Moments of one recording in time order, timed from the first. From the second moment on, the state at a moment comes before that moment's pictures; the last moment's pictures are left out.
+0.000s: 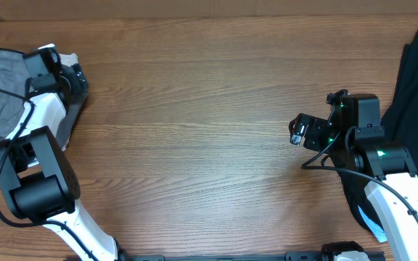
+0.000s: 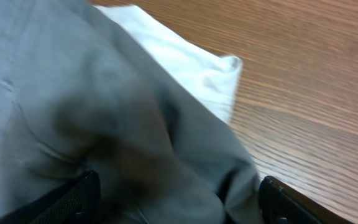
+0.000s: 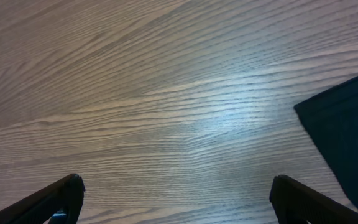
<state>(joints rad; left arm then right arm) 0.34 2.03 1.36 -0.10 -0.06 -0.05 0.09 1.15 0.99 -0.82 -0.15 0.36</state>
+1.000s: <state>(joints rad) 0.15 1.76 1.61 -0.85 0.09 0.00 0.09 1.23 0.99 -0.73 -0.14 0.37</state>
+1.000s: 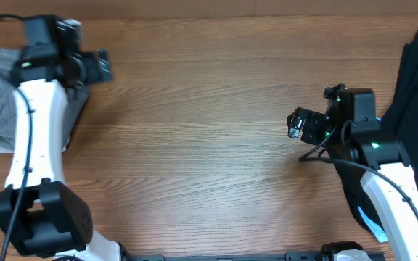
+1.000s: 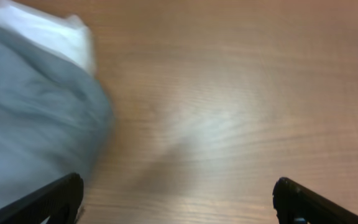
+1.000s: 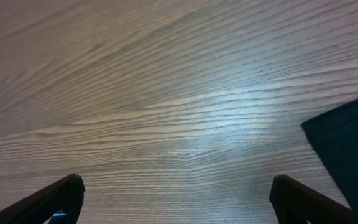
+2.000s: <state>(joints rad) -0.09 0.92 1.20 -1.10 0.02 -0.21 0.03 0.69 0.86 -0.84 0.03 0.36</state>
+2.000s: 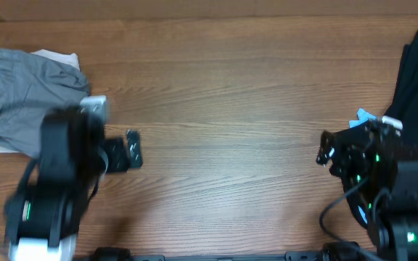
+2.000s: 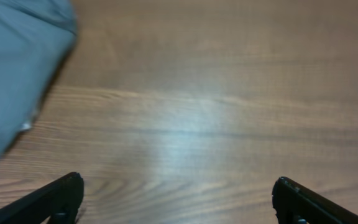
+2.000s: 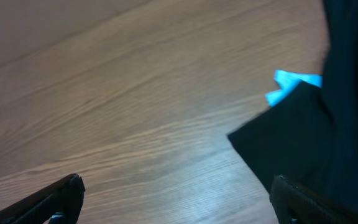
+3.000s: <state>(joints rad) -0.09 0.67 1.09 -1.11 -0.07 -0.21 0.03 0.62 0.82 -0.85 0.09 0.32</state>
